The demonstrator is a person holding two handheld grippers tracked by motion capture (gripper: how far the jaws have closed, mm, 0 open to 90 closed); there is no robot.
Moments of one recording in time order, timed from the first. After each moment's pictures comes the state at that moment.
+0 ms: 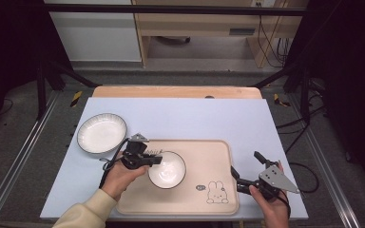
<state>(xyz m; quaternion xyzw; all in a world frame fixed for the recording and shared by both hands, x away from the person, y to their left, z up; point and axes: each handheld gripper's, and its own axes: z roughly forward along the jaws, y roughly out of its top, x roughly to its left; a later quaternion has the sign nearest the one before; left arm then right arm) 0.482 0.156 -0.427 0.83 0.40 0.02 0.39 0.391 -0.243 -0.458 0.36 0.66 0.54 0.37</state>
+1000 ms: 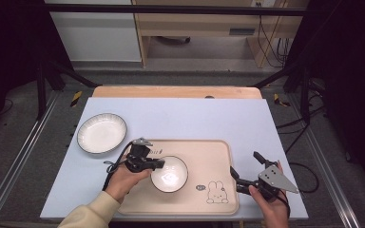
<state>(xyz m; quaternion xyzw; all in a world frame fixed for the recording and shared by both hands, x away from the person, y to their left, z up) 0.480 0.148 -0.442 0.83 0.41 0.01 0.38 0.391 -0.242 -0.458 0.36 0.66 0.54 0.37</state>
